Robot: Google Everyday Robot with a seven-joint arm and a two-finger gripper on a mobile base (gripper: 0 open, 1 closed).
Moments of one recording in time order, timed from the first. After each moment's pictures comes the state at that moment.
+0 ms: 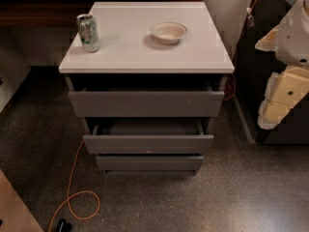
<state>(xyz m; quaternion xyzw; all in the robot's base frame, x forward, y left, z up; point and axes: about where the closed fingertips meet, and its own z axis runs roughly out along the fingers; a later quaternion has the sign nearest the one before) 0.438 -0.216 0.978 -0.60 0.78 -0.04 0.16</state>
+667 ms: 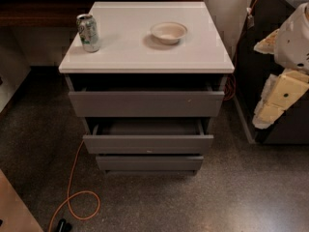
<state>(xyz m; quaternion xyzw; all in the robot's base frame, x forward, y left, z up) 0.448 -0.217 0.967 -0.59 0.78 -0.02 0.19</state>
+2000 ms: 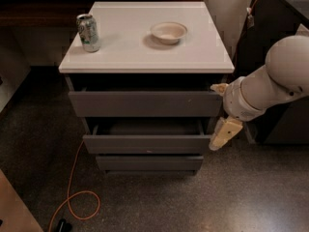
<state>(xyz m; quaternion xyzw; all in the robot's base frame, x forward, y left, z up) 0.521 -0.182 0.800 -0.63 0.73 0.02 0.26</state>
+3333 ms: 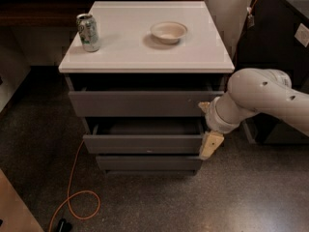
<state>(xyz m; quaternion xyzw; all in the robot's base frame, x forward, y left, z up) 0.551 -0.178 0.702 -0.65 0.73 0.00 0.21</state>
